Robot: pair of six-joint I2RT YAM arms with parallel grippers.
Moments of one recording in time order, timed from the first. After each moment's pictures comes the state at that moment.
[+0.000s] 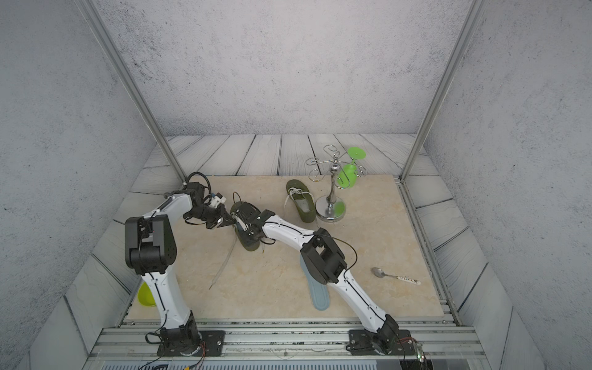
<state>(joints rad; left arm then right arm) 0.07 2.03 1.53 -0.90 0.73 -0.13 0.92 2.49 2.18 -0.72 -0.07 0.22</state>
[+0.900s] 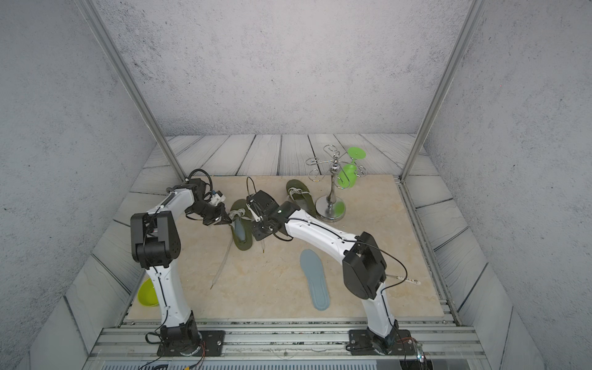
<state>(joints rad) 0.07 2.14 1.70 -1.00 0.55 -0.02 0.92 1.94 1.77 -0.77 0.02 0.25</state>
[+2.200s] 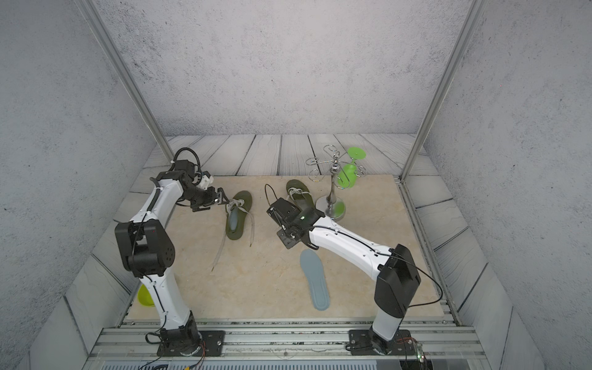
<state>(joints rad) 0.07 1.96 1.77 -1.02 0.40 -0.04 0.88 1.71 1.57 -0.96 0.30 0.13</state>
